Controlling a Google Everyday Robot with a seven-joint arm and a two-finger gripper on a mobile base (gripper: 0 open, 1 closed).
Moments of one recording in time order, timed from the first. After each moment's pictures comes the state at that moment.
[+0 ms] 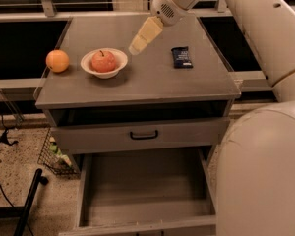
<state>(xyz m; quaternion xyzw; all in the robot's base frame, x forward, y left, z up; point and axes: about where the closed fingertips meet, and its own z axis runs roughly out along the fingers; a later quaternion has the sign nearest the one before) 0.721 -0.010 0.959 -0.54 0.76 0.14 0.32</state>
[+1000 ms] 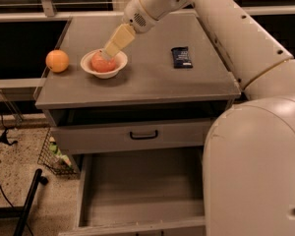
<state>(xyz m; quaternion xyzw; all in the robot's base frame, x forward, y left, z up) 0.722 0.079 0.944 -0.58 0.70 0.21 0.35</state>
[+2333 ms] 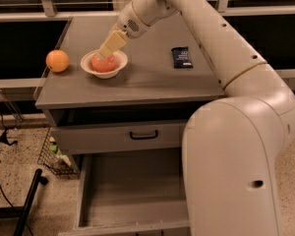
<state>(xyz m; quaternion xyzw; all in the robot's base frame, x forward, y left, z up) 0.745 0.101 0.921 -0.59 0.69 0.23 0.35</state>
